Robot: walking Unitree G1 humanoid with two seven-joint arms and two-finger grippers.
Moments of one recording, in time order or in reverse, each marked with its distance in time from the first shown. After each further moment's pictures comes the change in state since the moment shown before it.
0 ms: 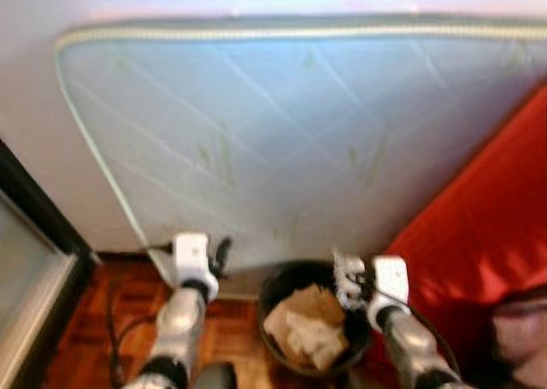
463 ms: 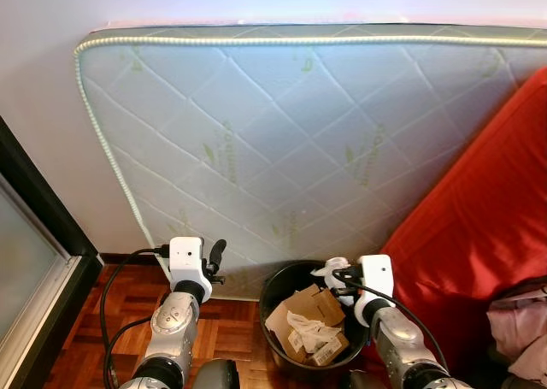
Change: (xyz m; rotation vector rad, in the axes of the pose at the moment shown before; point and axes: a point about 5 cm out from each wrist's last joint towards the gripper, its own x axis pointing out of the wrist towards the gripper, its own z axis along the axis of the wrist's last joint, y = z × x) left arm 0.000 0.004 0.002 0.006 -0.005 0.006; right arm 0.005 0.019 0.005 0.000 -0.007 0.102
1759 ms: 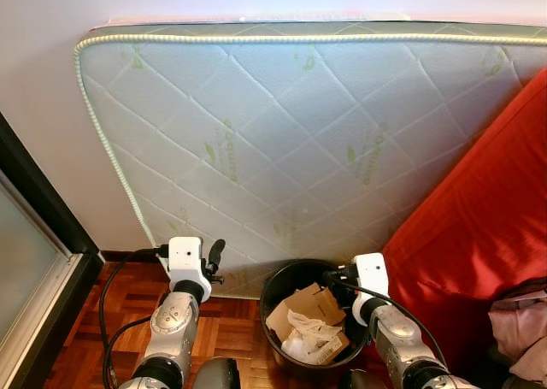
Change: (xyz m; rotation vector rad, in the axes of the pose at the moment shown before) left arm 0.000 0.001 0.000 0.002 -0.001 0.006; right arm 0.001 -0.001 0.002 -0.067 0.021 -0.005
